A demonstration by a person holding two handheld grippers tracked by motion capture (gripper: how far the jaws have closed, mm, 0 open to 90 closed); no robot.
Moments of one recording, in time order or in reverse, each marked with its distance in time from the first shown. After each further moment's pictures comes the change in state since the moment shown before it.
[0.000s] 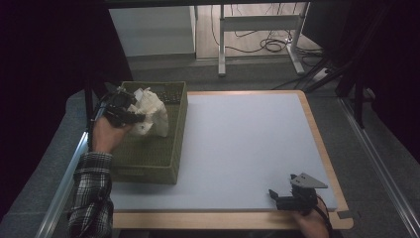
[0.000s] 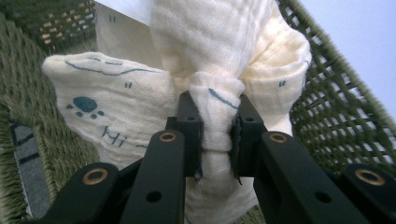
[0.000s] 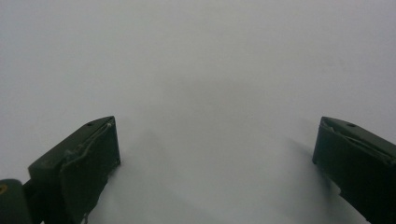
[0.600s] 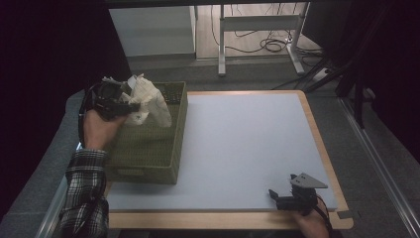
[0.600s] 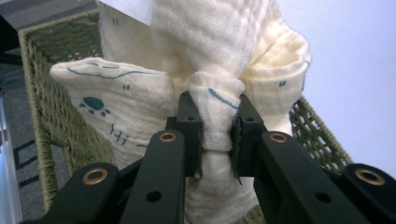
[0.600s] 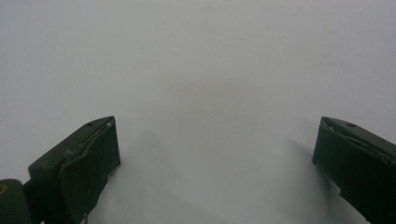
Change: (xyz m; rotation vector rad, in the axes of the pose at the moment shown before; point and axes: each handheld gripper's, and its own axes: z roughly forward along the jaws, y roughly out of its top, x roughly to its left) left arm 0.001 0.011 -0.039 -0.124 -0.001 -0.017; right arm 0.000 0.000 0.000 0.000 0.000 0.000
